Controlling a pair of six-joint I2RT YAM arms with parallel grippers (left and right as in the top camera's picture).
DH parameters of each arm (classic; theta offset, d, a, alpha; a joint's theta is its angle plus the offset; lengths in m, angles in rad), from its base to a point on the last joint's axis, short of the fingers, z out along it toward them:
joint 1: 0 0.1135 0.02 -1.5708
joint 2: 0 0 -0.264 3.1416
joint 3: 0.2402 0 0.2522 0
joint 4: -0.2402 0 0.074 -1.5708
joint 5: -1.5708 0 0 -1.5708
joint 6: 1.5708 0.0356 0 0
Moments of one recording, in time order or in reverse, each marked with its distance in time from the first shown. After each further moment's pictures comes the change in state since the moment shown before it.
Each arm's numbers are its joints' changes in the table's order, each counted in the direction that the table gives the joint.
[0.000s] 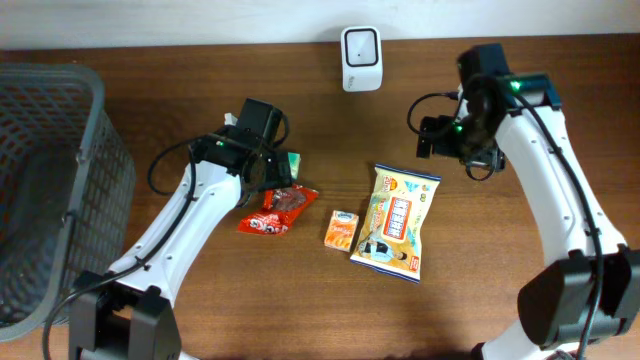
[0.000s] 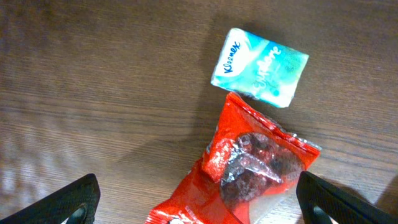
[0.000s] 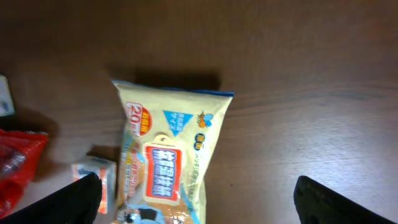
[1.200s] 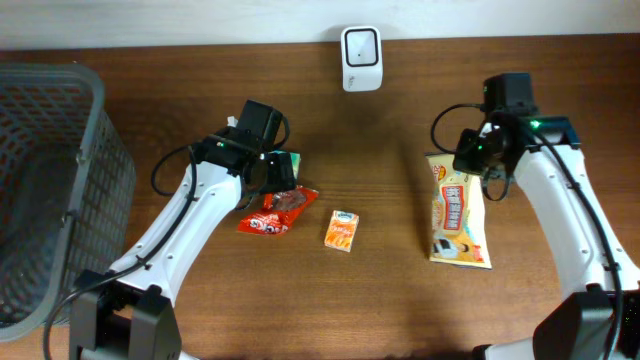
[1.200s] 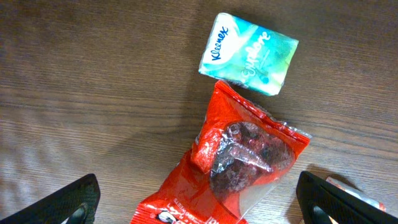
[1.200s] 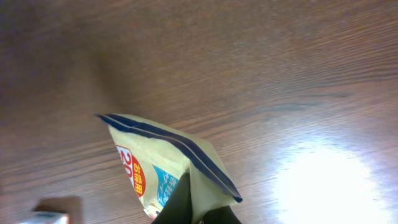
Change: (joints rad) left arm 0.000 0.002 -0.010 -0.003 -0.053 0.000; right arm -0.044 -0.172 -0.258 0.242 -0.192 0.053
